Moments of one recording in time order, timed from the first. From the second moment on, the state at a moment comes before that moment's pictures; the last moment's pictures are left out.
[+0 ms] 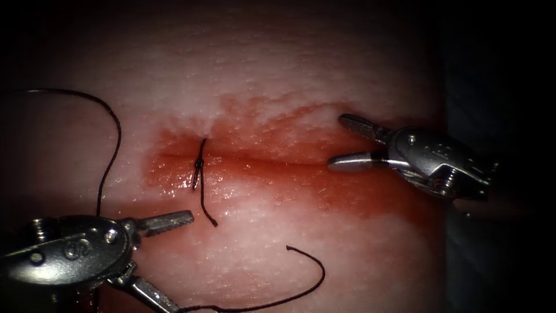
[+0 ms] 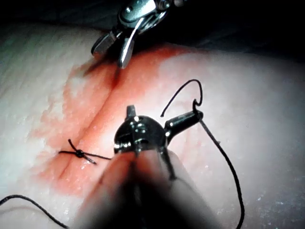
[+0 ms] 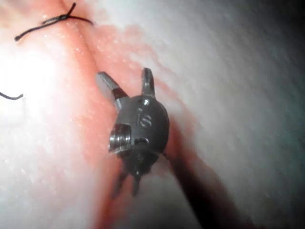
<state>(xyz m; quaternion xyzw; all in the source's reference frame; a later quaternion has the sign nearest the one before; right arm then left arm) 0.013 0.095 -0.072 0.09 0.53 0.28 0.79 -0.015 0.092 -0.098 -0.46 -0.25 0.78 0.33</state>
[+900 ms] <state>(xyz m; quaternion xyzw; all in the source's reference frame) 0.017 0.093 -0.074 0.11 0.53 0.26 0.80 -0.014 0.093 -0.093 -0.42 -0.14 0.86 0.26</state>
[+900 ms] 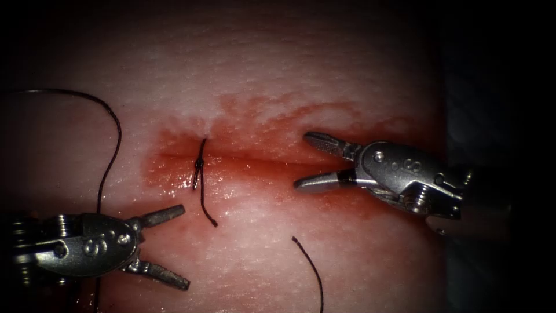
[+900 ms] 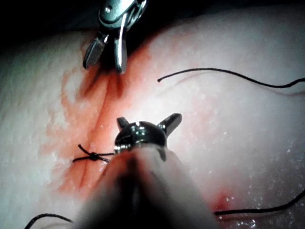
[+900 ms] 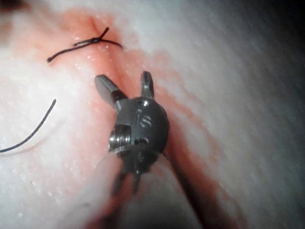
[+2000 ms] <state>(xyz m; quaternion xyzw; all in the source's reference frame) 0.017 0.095 -0.073 0.09 0.54 0.22 0.81 -0.015 0.093 -0.089 -0.37 -0.05 0.91 0.18</state>
